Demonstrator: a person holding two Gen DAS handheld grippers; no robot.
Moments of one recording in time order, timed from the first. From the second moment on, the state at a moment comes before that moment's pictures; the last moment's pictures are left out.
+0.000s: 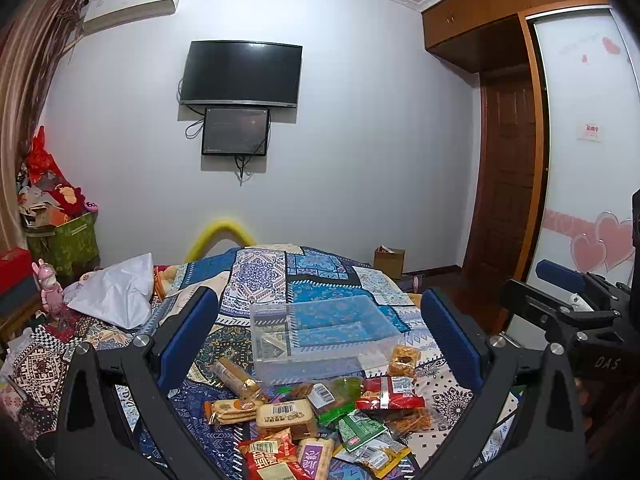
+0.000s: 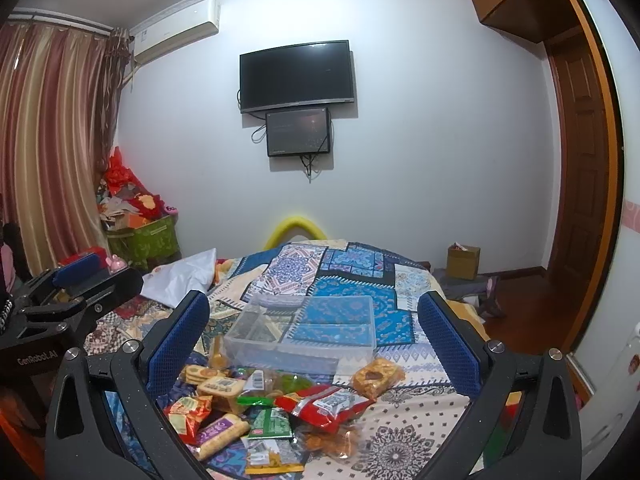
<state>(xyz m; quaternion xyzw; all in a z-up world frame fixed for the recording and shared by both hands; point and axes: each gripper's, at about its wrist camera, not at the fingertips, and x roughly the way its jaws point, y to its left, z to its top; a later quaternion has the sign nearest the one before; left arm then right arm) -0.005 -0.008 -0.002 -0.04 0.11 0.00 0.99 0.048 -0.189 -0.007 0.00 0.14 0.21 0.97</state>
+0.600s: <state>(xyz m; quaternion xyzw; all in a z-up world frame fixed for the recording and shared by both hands) -0.006 -0.008 0.001 -0.04 0.11 0.00 0.99 0.047 -0.190 -0.004 0.00 0.13 0.21 0.97</state>
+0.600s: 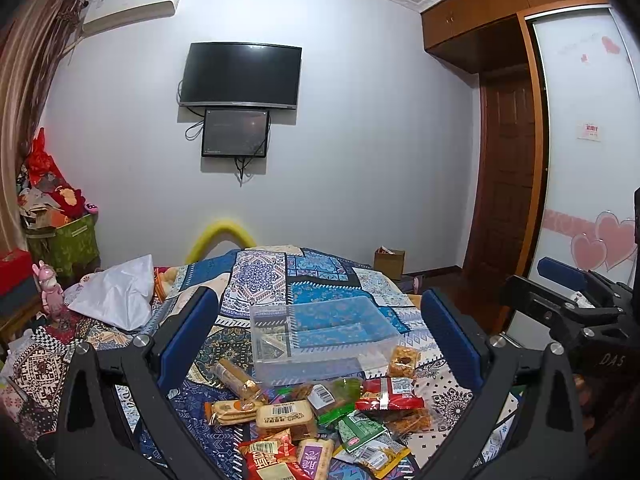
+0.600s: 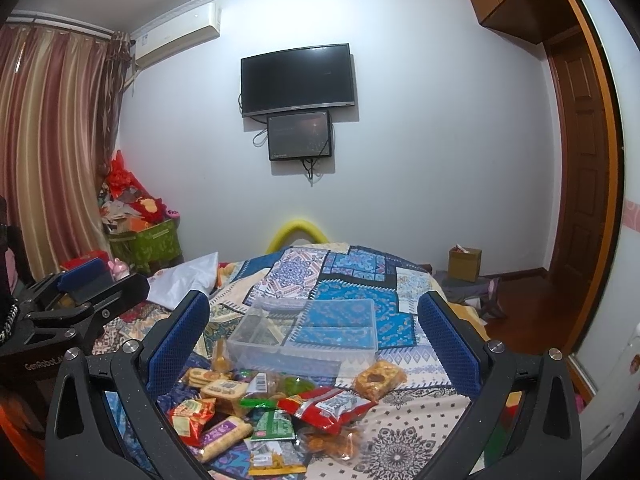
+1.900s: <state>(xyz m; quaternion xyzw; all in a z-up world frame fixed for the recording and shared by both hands) -0.001 -0.009 0.000 -0.04 0.12 0.00 0.99 0.047 -0.191 -0.003 0.00 0.14 0.22 0.97</state>
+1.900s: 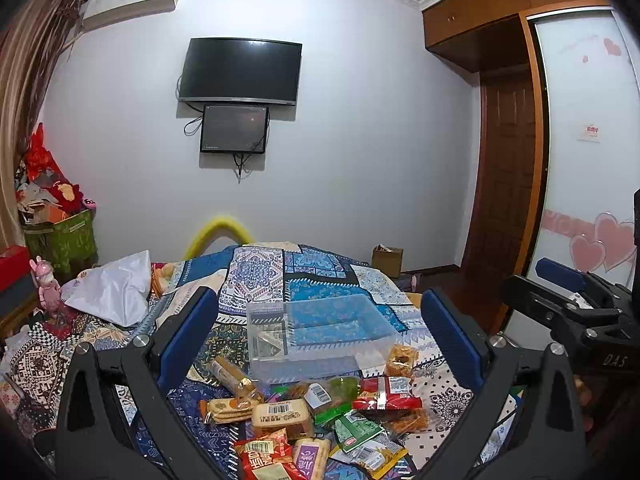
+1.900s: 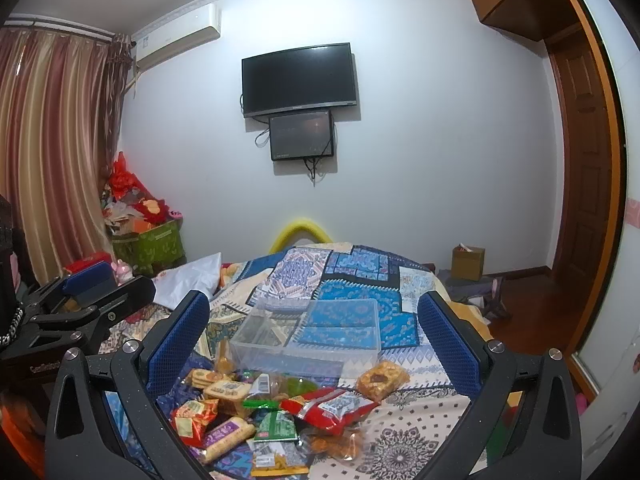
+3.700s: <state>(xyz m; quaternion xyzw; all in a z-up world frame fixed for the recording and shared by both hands) 0.135 0.046 -0.190 -0.10 0.43 -0.03 0.90 0.184 -0.168 -0.175 -0.02 0.46 0.19 0.87</state>
